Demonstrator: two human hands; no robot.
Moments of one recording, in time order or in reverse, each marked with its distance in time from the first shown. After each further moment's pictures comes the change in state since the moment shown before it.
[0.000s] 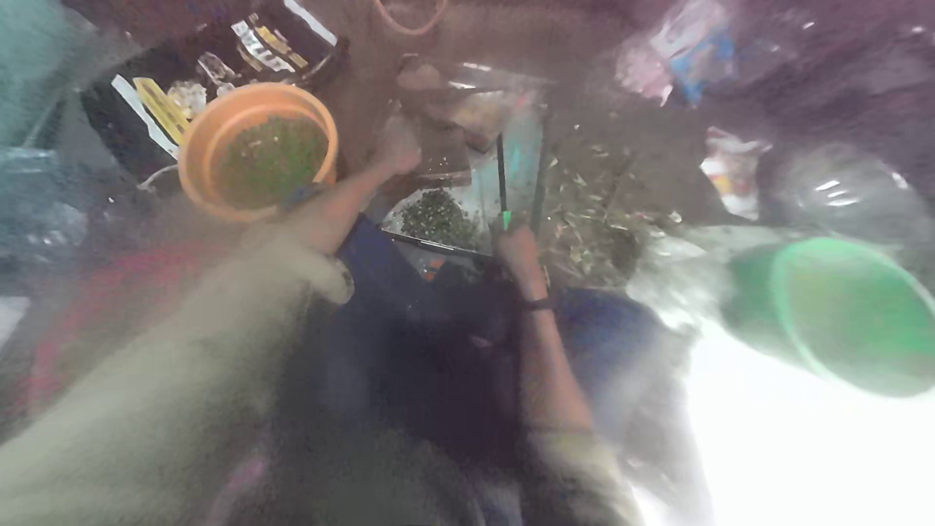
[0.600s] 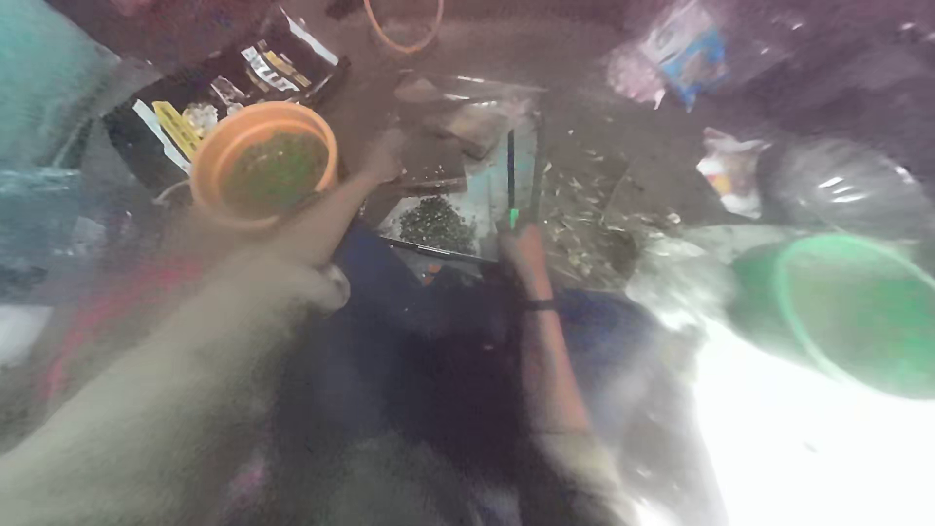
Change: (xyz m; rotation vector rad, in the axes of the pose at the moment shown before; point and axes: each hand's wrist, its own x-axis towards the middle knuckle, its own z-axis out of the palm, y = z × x) left_hand -0.038 0.005 -0.030 0.051 -0.062 -0.183; right_hand -0.003 0.004 -0.017 0.075 0.037 0.027
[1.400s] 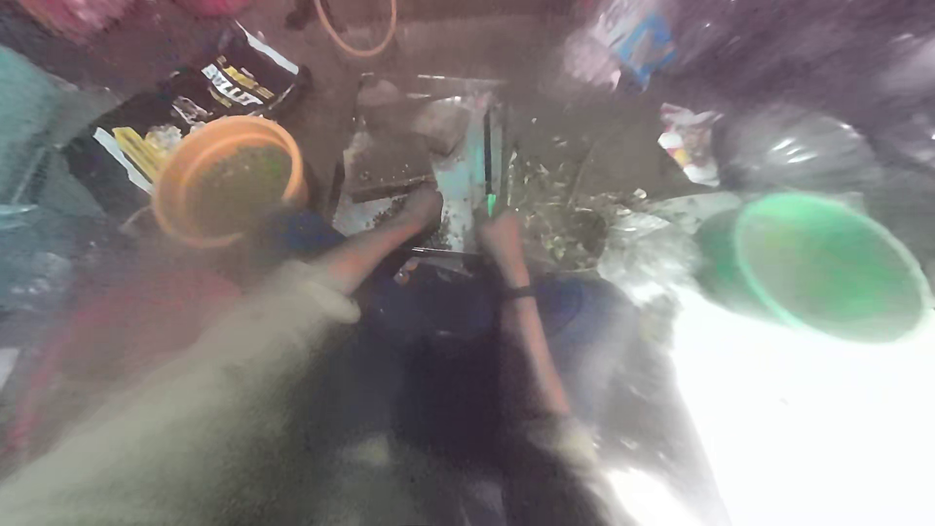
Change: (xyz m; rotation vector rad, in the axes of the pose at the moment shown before) left_hand -0.037 0.125 0.111 0.251 -0.159 0.316; right_hand -0.002 0.020 -0.007 0.117 0.031 0.019
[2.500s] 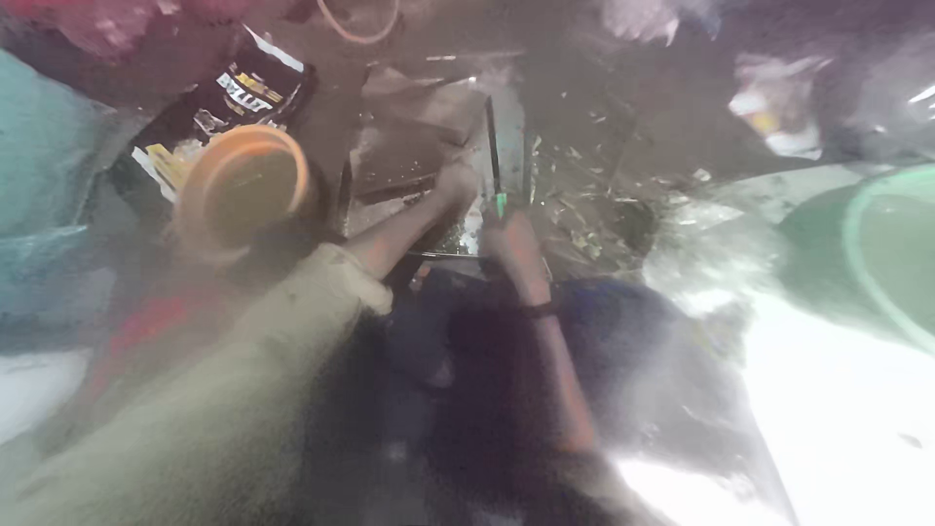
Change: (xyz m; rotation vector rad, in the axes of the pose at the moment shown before) left_hand -0.007 0.028 -0.046 0.179 0.425 0.357; right_hand 0.001 -0.014 0.000 -0.035 -0.040 -0.041
